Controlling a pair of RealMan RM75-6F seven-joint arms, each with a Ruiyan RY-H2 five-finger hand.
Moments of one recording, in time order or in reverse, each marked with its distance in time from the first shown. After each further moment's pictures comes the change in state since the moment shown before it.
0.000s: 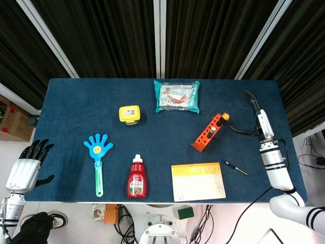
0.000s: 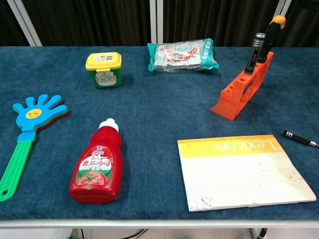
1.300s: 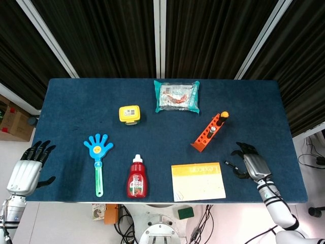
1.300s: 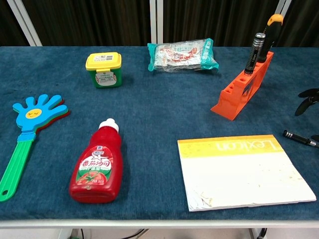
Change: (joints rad) left arm 0.008 -0.002 0.011 -0.007 0.022 0.015 0.014; right arm -0.114 0.038 -0.271 -0.225 0.185 -0.119 -1.025
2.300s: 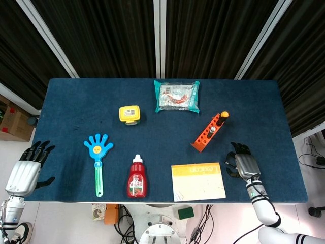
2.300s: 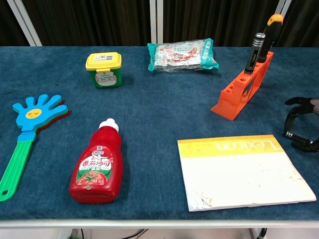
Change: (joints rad) left arm 0.004 0.005 0.003 0.002 0.010 0.006 -0.015; right arm 0.016 -0.155 0.012 0.054 0.112 0.069 -0.221
